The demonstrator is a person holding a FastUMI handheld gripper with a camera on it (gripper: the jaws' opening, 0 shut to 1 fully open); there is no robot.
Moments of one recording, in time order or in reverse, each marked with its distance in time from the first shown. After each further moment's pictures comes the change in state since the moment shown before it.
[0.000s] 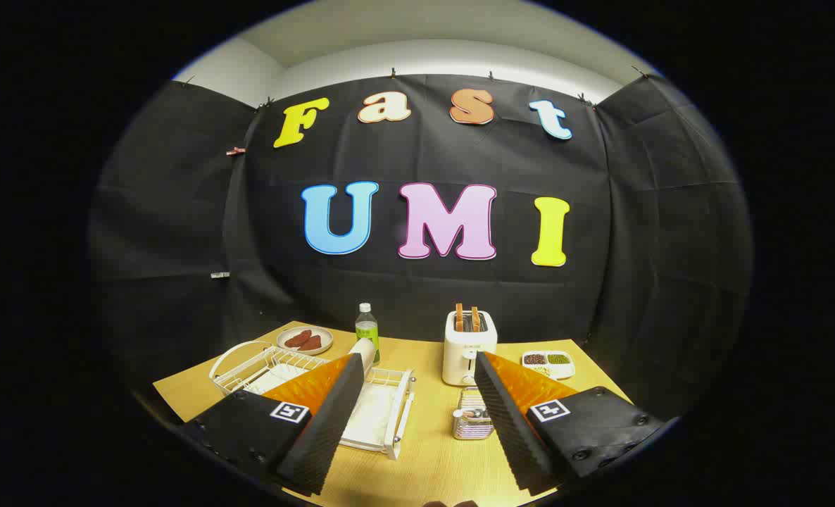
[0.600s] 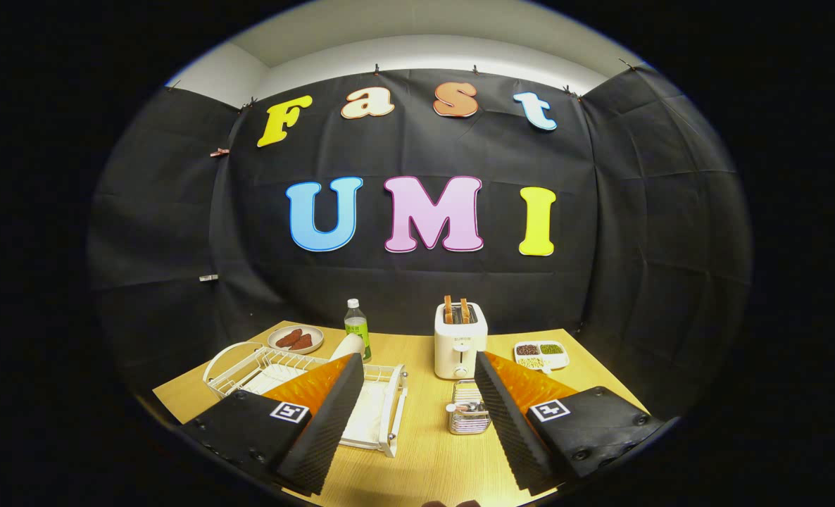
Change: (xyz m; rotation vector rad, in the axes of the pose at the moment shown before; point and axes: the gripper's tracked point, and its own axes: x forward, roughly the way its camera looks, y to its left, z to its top) arm 0.004 -0.008 -0.009 0.030 0.026 -0.041
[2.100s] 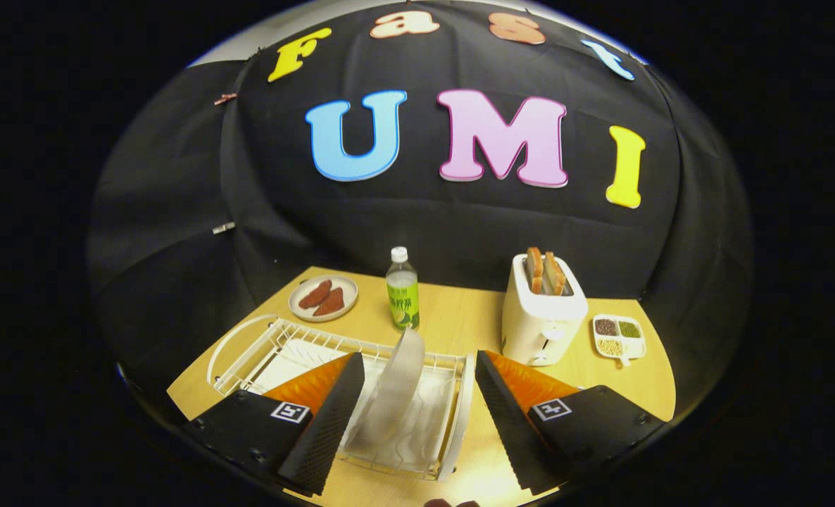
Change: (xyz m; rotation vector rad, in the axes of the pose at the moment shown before) arm 0.165 0.100 -0.066 -0.026 0.416 0.165
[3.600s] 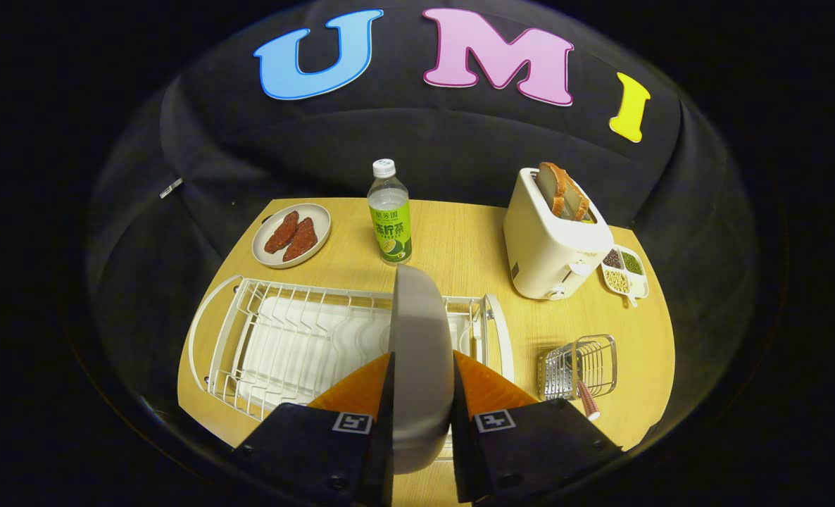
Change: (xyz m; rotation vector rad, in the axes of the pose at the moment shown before) arm 0.037 0.024 -0.032 0.080 0.365 -0.158
